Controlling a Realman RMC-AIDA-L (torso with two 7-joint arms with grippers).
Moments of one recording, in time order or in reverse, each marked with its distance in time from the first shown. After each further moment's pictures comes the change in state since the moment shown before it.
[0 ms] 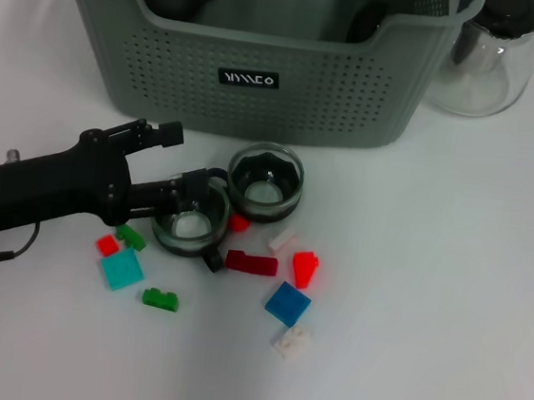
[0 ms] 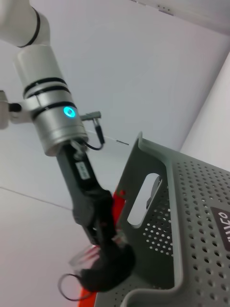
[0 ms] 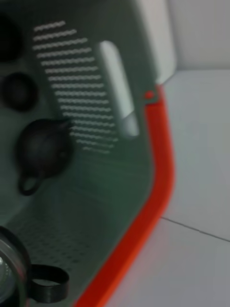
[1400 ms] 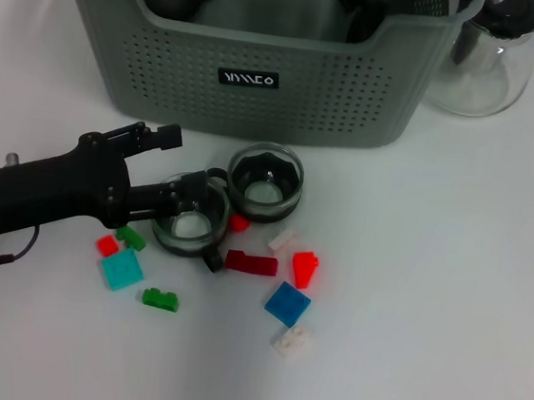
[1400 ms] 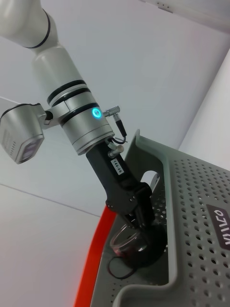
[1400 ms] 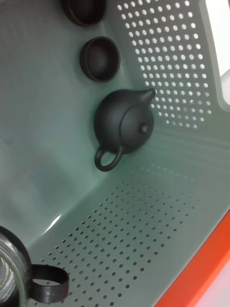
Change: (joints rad) left arm 0.006 -0.002 0.000 -0.003 0.000 -0.006 0.002; right arm 0.002 -0.005 -0.056 0.062 -0.175 0.005 0.139
